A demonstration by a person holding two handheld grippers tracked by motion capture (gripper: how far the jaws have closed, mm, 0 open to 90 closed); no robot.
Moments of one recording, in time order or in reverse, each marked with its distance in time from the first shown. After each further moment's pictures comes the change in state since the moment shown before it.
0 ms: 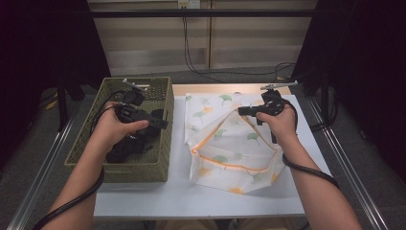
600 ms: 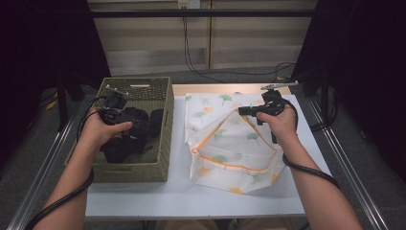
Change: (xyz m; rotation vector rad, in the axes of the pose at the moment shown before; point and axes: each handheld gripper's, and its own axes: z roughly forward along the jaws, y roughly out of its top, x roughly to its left) left arm 0.059 -0.025 0.003 -0.017 0.116 -0.104; right arm -0.001 0.000 -0.001 -0.002 0.002 0.008
